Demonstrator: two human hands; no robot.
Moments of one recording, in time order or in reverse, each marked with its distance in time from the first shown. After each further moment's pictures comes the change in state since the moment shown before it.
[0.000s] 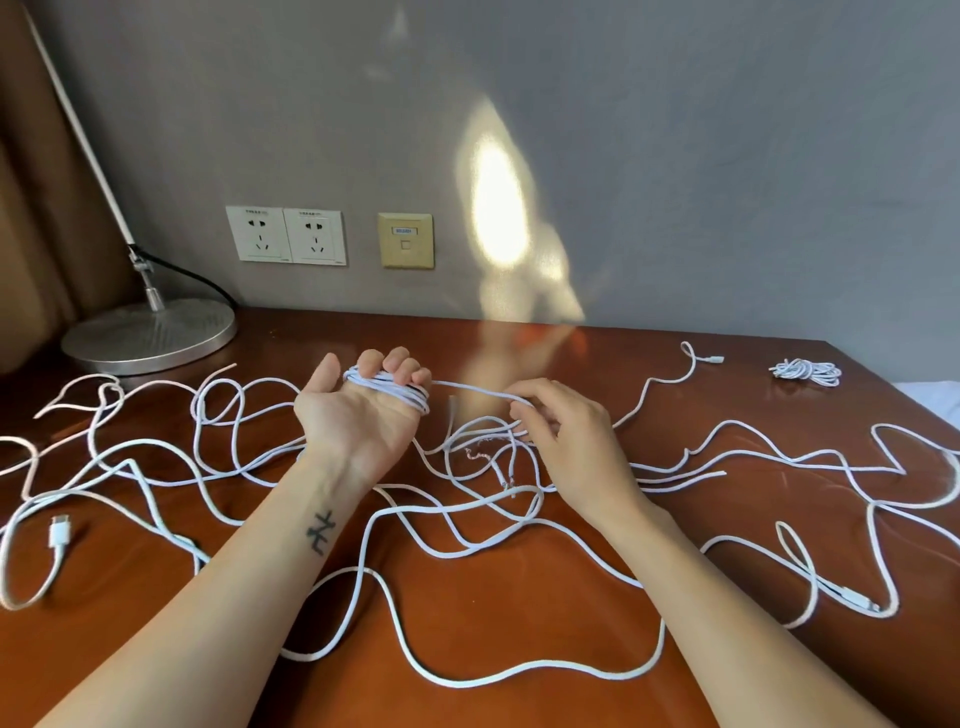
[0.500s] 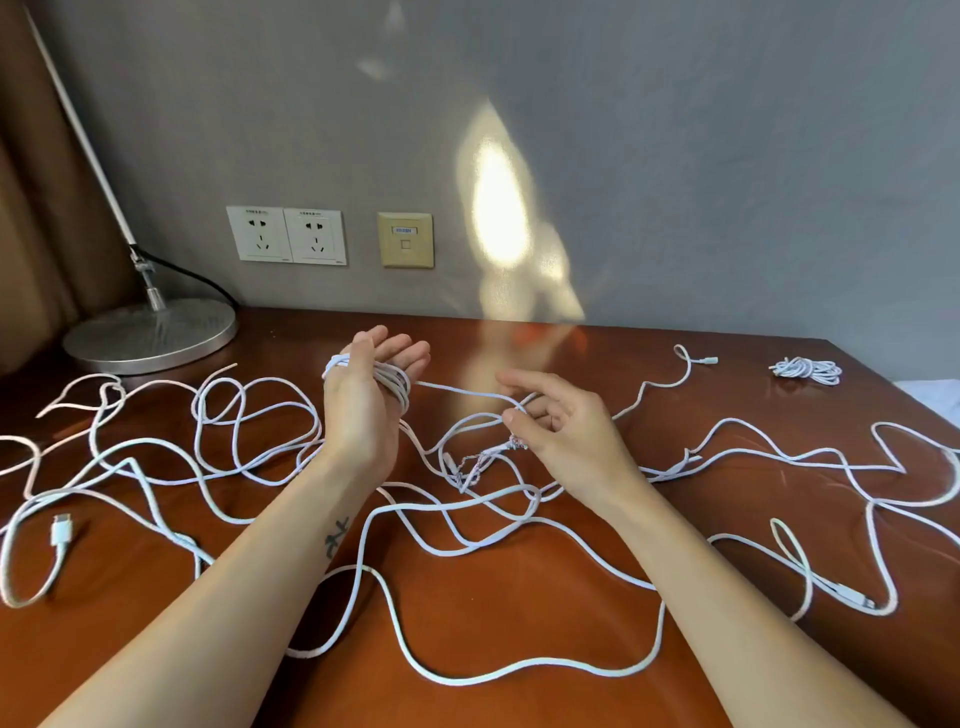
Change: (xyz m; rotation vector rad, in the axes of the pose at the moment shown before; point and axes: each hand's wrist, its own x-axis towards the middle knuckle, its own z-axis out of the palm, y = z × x) left_hand 0.006 -0.013 0.007 0.698 0.185 0.358; right_hand 0.003 -0.020 -0.010 0.429 -0.103 0.268
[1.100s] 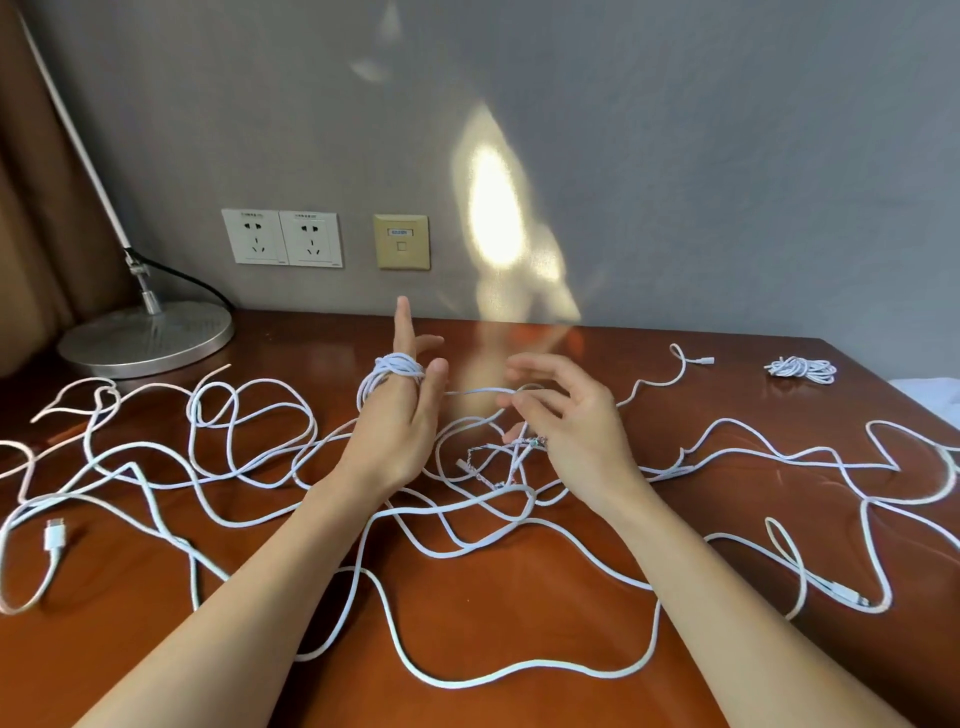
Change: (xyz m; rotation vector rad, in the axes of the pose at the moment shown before) left_hand -0.001 -0.019 -0.017 1.081 -0.432 0.535; right_hand -0.001 -0.009 0.000 0.201 0.091 0.035
